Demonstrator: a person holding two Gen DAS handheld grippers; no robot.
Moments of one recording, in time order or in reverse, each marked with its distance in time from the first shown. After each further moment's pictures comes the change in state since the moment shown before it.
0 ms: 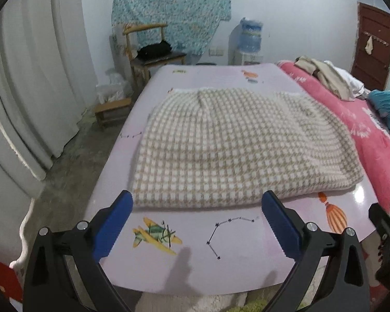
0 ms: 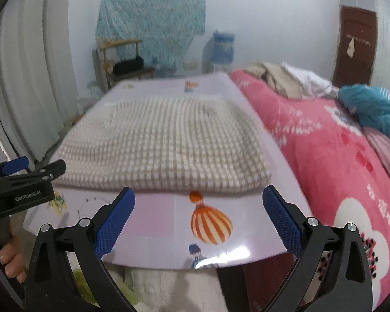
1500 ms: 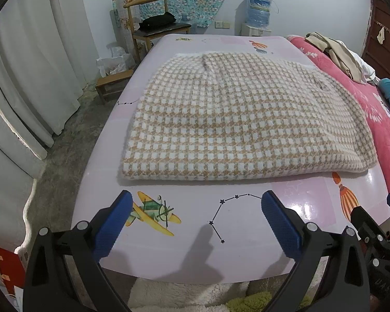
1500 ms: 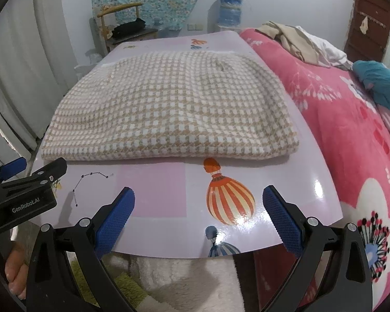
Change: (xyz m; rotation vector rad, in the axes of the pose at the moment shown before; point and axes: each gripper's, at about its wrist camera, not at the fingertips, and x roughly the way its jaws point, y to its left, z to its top) left arm 0.031 0.001 -0.012 -0.016 0.153 0.015; right arm 0.042 0.014 -0.003 -0.008 0.200 0.027
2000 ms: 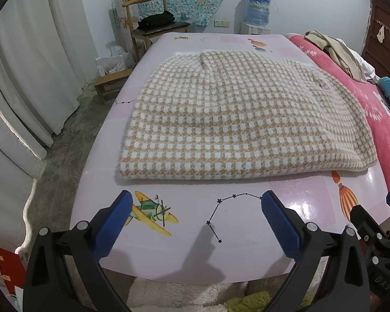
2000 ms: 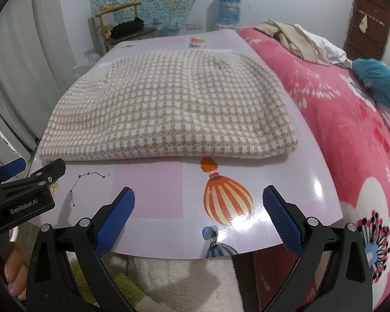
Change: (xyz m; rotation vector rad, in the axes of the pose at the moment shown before) left arm 0.001 -0.004 0.001 0.002 0.007 0.001; right arm 0.002 -0.004 0.000 0.002 0.006 -0.001
